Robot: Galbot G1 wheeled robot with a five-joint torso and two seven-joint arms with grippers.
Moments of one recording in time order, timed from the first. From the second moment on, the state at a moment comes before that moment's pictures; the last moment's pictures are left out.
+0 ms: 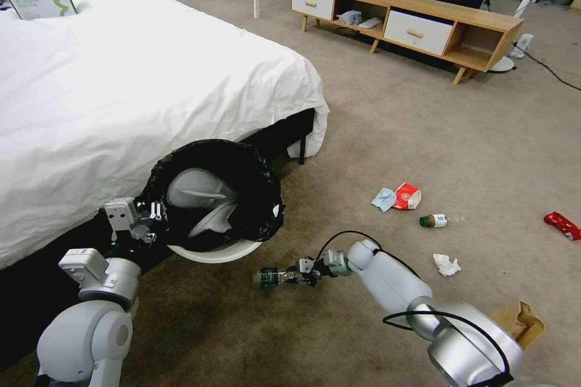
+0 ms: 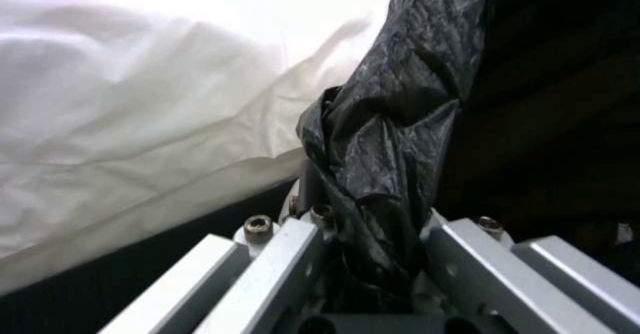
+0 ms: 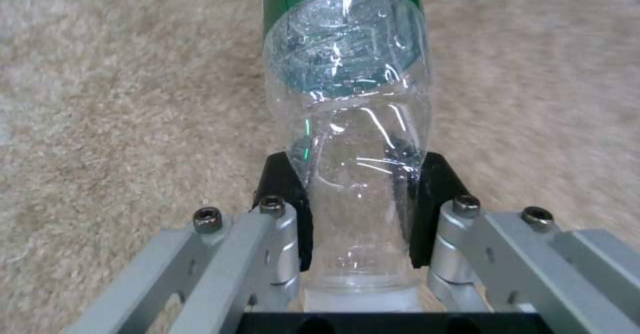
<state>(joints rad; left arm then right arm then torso) 1.41 -1.39 -0.76 -2.27 -0.38 0.35 0.06 -0.46 1.36 -0.19 0.53 -0.16 0.49 -0.86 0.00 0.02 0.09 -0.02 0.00</state>
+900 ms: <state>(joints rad) 1.39 -1.33 -0.73 -2.26 -0.43 0.41 0.04 -0.81 0.94 0.30 1.08 0.04 0.42 -0.79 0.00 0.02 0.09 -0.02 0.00</state>
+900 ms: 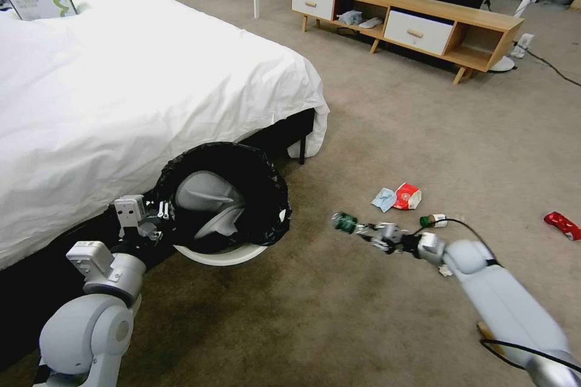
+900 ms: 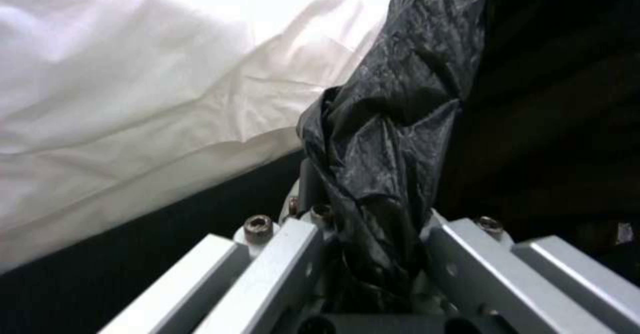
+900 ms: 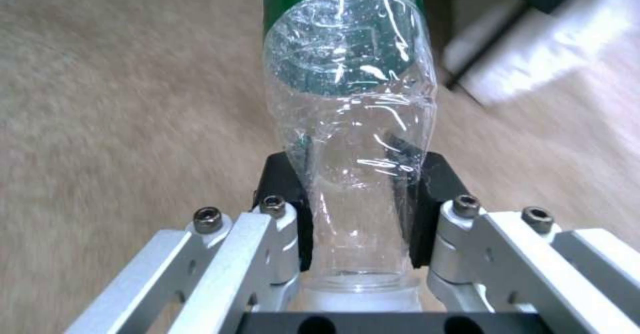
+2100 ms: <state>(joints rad) 1.31 -1.25 -0.63 -2.13 -0.46 0.46 0.03 -1.00 0.85 0.55 1.75 0.39 0.36 -0.73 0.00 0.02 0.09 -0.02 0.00</state>
